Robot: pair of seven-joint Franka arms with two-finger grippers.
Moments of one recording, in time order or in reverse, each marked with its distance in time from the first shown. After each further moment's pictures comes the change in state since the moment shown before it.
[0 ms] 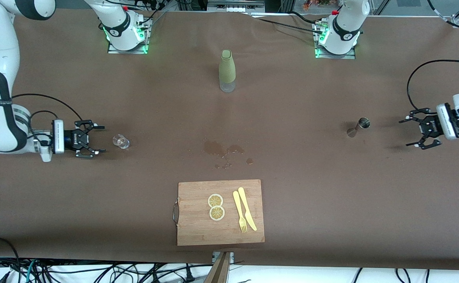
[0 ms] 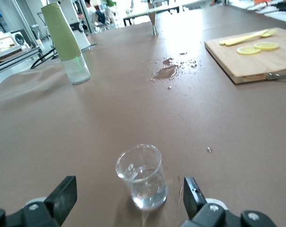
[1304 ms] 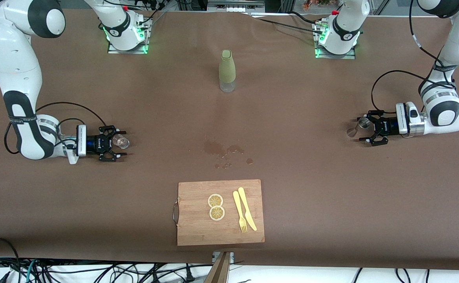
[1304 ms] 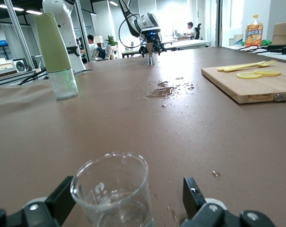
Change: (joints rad) left arm -0.024 0.207 -0.053 -0.047 -0.268 -0.199 0.423; right arm 0.002 0.138 0.062 0.012 0.159 -0.007 -0.141
